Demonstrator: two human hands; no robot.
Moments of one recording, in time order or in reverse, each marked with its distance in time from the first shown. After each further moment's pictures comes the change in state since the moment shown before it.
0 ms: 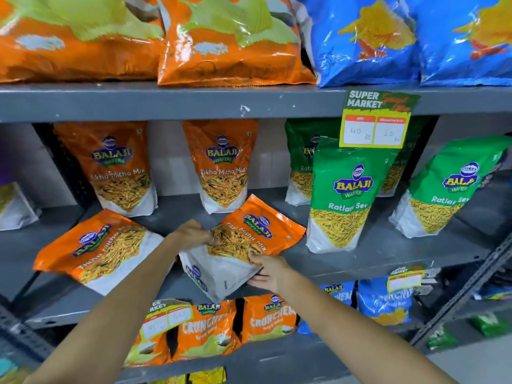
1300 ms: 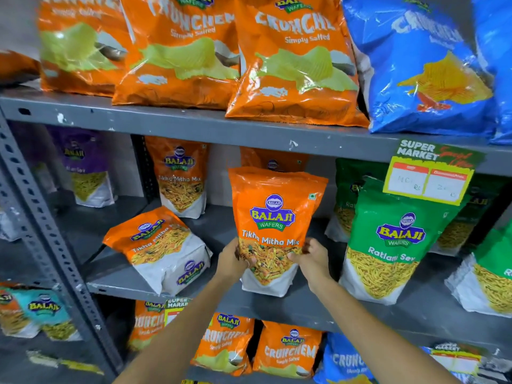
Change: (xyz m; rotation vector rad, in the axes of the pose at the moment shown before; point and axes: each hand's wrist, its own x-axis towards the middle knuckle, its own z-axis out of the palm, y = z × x) left_hand -0.038 -0.002 0.056 -0.659 0.384 0.230; right_hand 0.018 -0.060 -0.006 -0.411 0.047 -0.681
